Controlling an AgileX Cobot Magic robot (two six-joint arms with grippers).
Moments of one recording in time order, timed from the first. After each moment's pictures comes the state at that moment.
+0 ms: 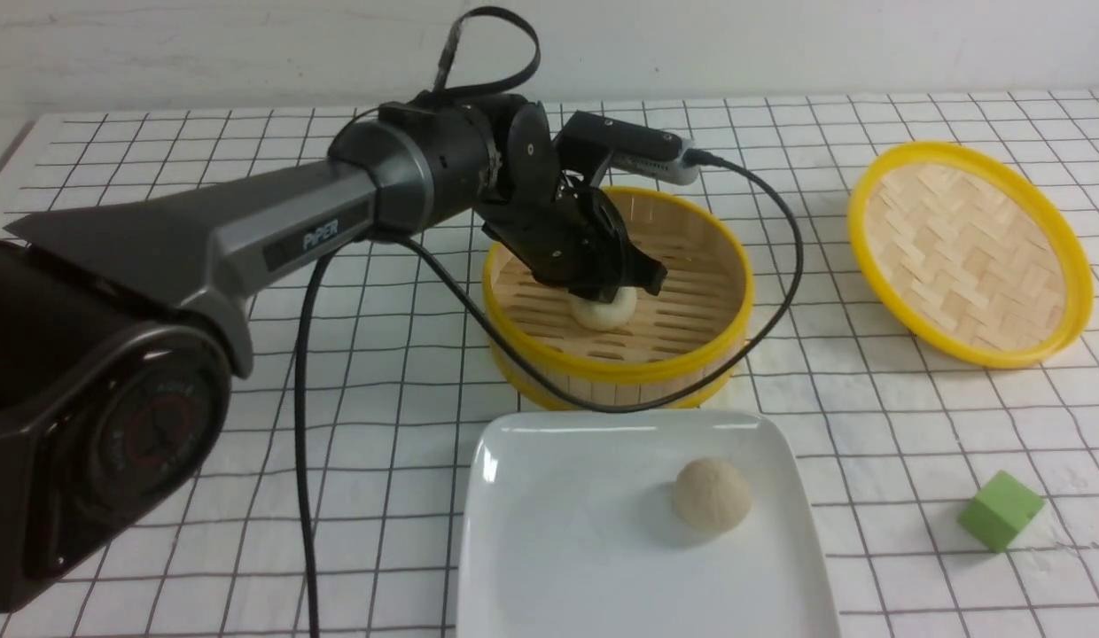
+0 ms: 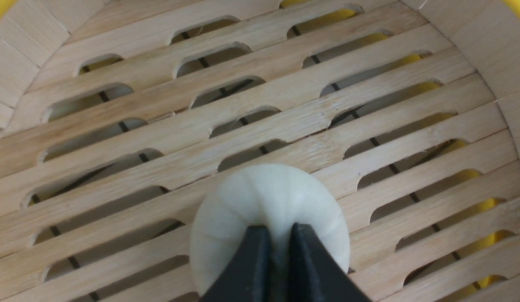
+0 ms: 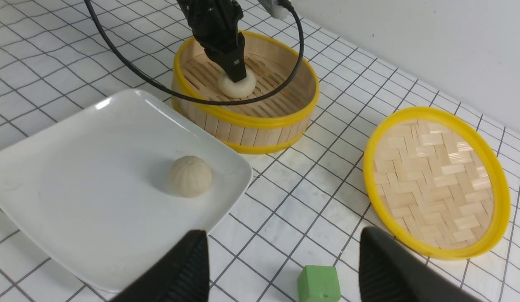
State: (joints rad) right arm 0.46 0.24 -0.74 0.06 0.95 -0.27; left arm -0.54 2.19 -1.80 -0.18 0.64 0.17
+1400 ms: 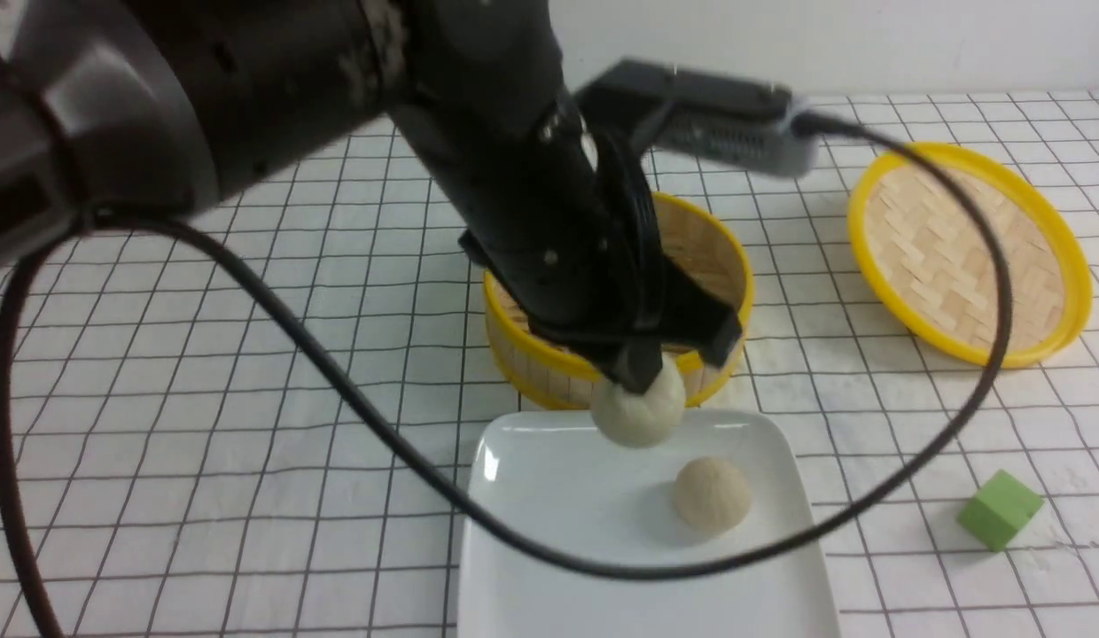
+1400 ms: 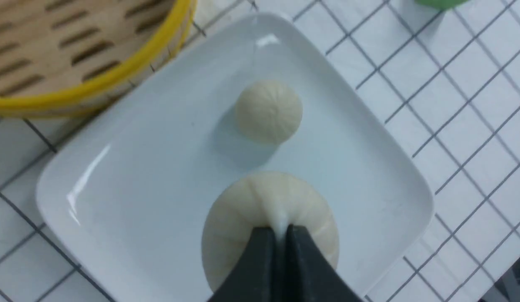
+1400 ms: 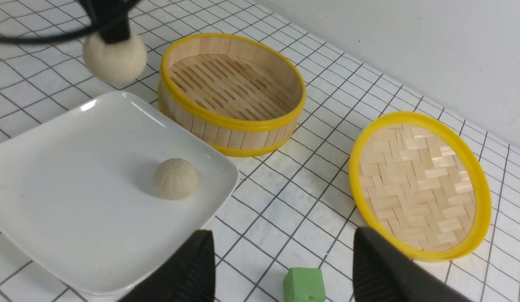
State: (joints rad) right arm 0.46 0.24 -0.74 0.03 0.94 -0.27; left arm -0.76 1.67 -1.53 -0.18 1.07 0.01
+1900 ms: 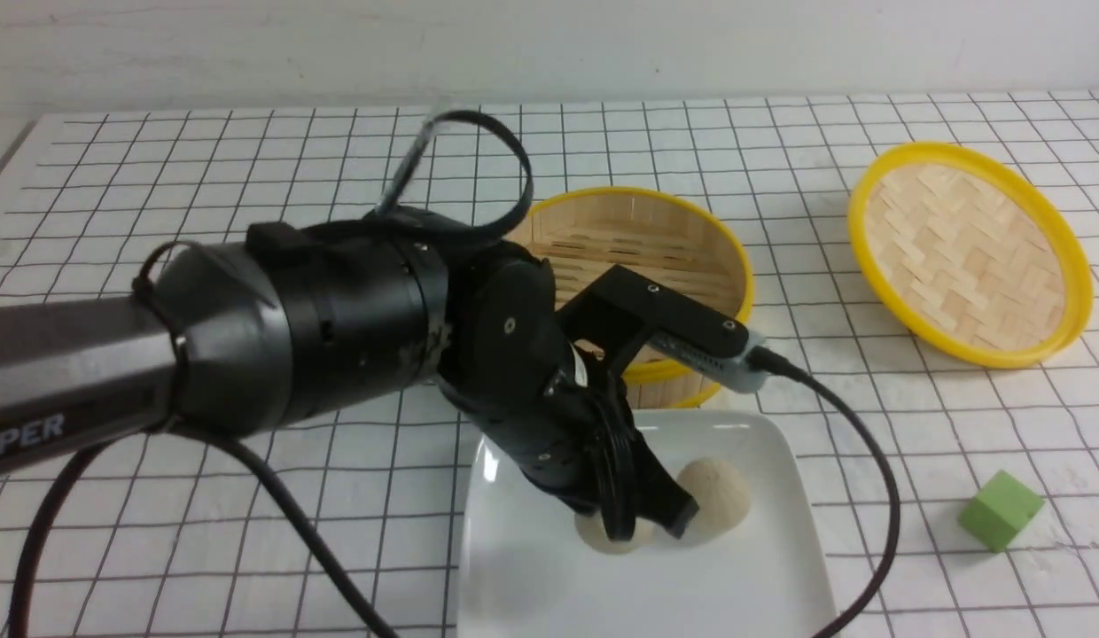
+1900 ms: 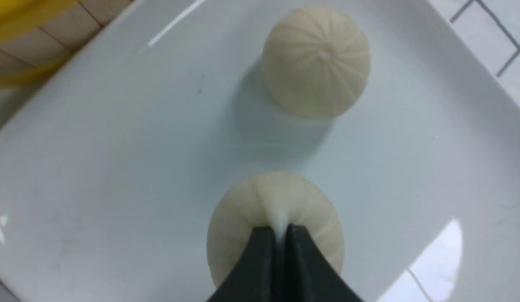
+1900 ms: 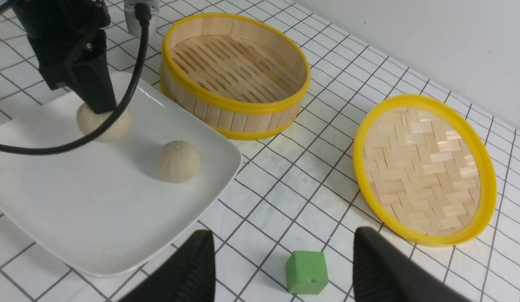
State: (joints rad) right arm 0.46 0.24 -0.74 0.02 0.97 -0.27; left arm -0.79 1.69 -1.16 -0.13 0.64 0.07
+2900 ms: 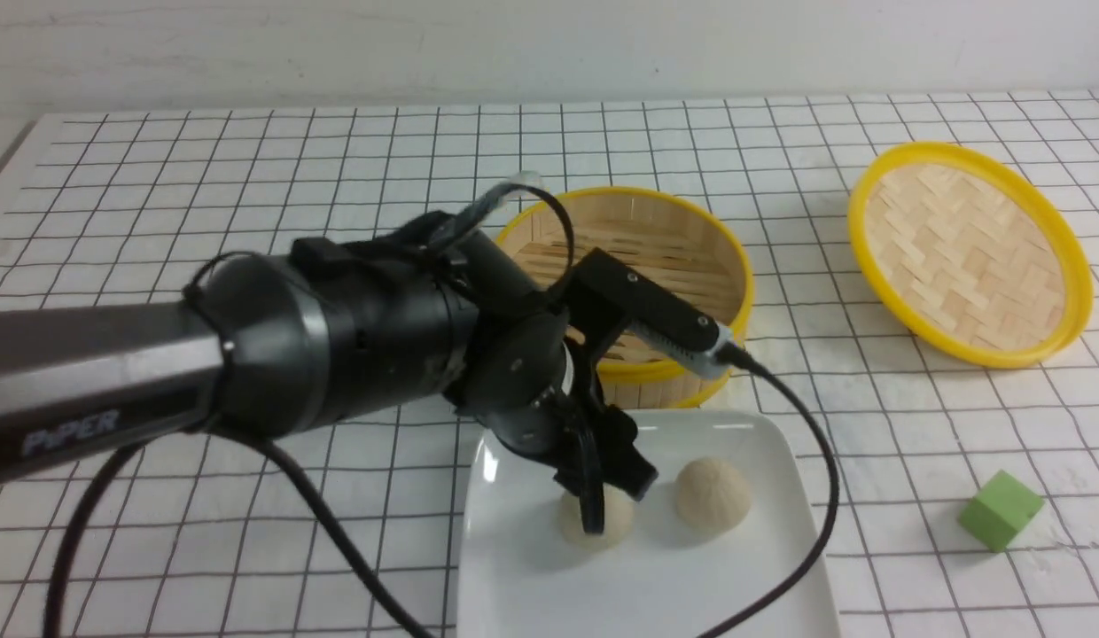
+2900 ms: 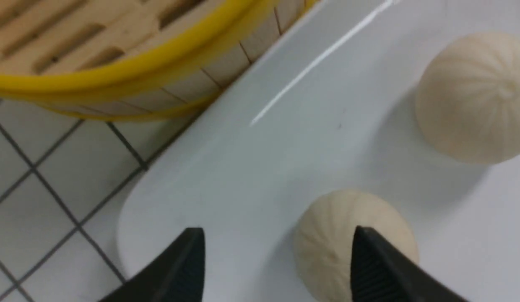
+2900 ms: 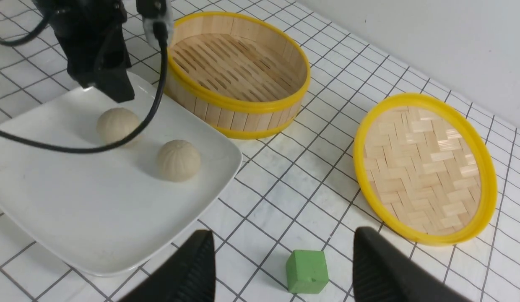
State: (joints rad) right arm 0.46 0.24 -0.74 0.02 0.98 -0.27; left arm -0.79 1.69 -1.16 0.21 0.57 -0.17
